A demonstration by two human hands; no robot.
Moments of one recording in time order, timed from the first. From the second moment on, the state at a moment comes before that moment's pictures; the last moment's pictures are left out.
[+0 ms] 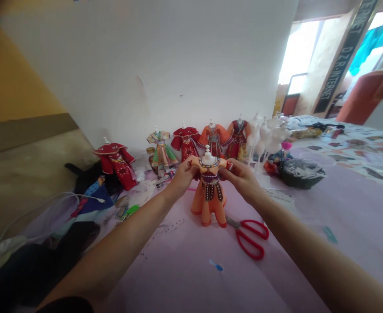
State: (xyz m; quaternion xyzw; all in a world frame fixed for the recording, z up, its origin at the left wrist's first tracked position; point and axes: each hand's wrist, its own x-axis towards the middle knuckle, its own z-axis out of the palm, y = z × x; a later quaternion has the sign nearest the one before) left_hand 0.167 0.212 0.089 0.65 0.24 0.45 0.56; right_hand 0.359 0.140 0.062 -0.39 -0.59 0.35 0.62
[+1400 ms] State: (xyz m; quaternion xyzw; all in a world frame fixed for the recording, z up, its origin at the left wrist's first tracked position) left_hand 0.151 0.152 0.094 0.69 0.23 0.40 0.56; right_hand 0.330 0.069 0.071 -0.41 -0.66 0.25 0.58
